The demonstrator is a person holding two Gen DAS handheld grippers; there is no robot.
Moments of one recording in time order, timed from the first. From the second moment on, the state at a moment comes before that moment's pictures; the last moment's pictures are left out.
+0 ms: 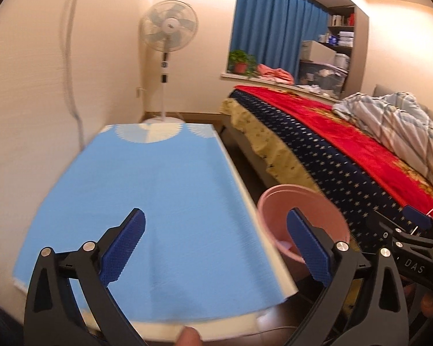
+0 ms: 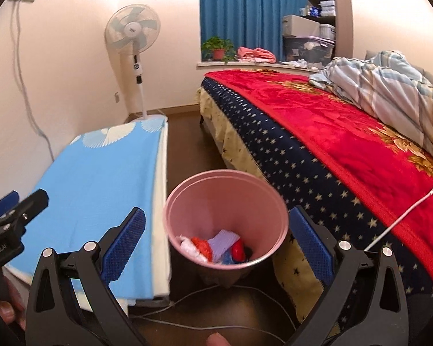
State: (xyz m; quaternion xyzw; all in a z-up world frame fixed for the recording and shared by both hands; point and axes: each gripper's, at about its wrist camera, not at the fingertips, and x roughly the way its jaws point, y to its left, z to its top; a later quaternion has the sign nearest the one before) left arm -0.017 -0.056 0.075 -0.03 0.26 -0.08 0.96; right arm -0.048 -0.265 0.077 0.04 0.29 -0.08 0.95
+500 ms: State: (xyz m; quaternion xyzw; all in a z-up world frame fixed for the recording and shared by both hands) left arm -0.046 -0.005 0.048 -0.03 0.28 -0.01 0.96; right arm -0.049 -0.211 0.057 0.01 0.30 -0.06 0.95
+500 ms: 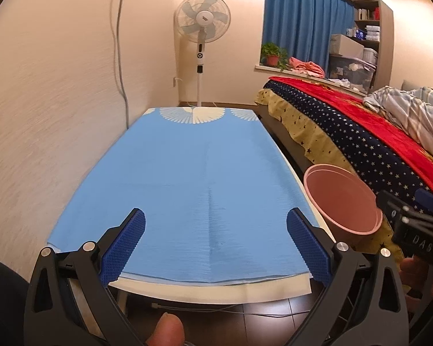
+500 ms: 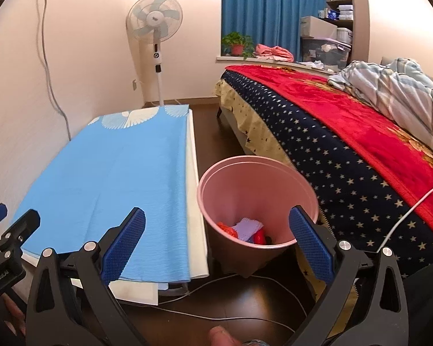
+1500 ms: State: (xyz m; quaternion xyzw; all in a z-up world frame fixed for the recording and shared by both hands) left arm -0.039 -0.002 0.030 -0.05 0.29 0.00 0.96; right arm -0.042 -0.205 0.046 0.01 0.31 -0.06 0.95
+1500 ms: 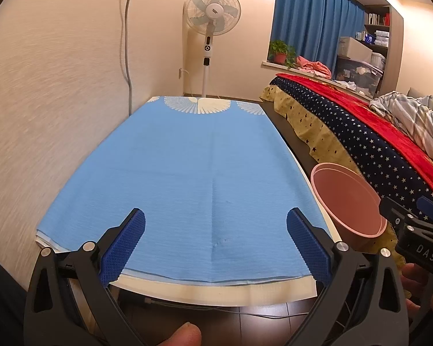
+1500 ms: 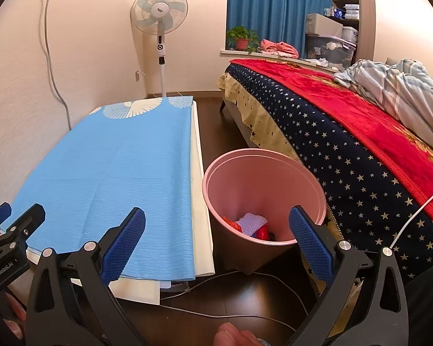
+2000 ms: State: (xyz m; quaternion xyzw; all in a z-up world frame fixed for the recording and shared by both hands) left arm -0.040 -0.003 0.029 -0.05 0.29 -0.01 0.96; right arm -0.043 -0.202 0.047 0.01 0.31 -0.05 0.95
